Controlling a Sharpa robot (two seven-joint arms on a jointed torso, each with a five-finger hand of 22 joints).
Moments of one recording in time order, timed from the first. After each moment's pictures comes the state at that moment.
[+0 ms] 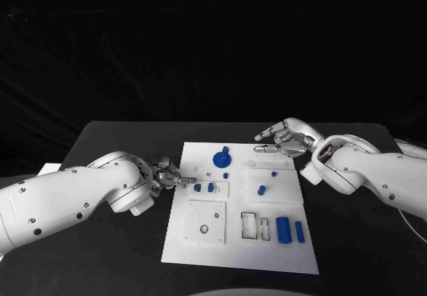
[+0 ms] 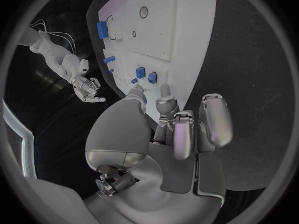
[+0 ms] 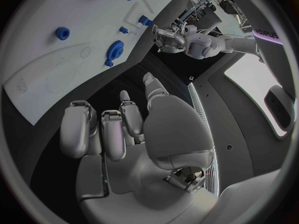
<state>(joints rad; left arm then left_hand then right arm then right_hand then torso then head) 1.21 -0.84 -0.05 1.64 -0.91 -0.17 -0.63 1.14 -0.05 -0.08 0.29 0.27 0.94 0.05 0.56 0.42 1.29 -0.02 1.08 0.94 1.46 -0.08 1.57 1.31 0.08 1.46 0.02 1.26 1.31 1.15 -0.96 0.04 1.53 -0.96 -0.31 0.12 1.25 -0.06 0.00 0.09 0.25 0.99 0.14 0.07 0.07 1.42 0.05 1.23 1.31 1.47 -0.03 1.48 1.31 0.08 1.42 0.07 1.34 1.14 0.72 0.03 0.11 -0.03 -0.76</state>
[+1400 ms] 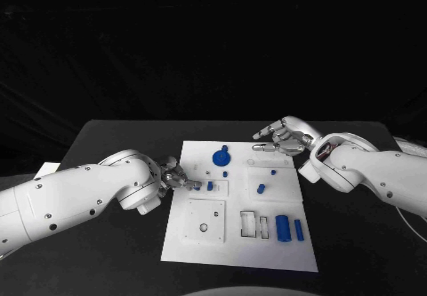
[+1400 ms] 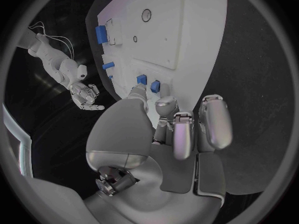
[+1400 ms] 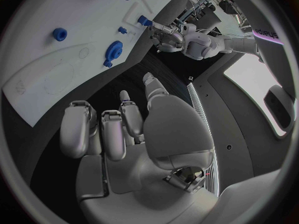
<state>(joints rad) 1.21 -0.77 -0.05 1.61 -0.92 -0.12 -0.67 1.20 -0.05 -0.07 0.29 0.27 0.95 0.05 0.57 0.41 1.29 -0.03 1.10 0.96 1.46 -0.08 1.57 1.31 0.08 1.46 0.02 1.30 1.31 1.15 -0.95 0.04 1.53 -0.96 -0.31 0.12 1.25 -0.06 0.00 0.09 0.25 0.99 0.14 0.07 0.07 1.42 0.05 1.23 1.31 1.47 -0.03 1.48 1.31 0.08 1.42 0.07 1.34 1.14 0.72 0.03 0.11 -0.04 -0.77</state>
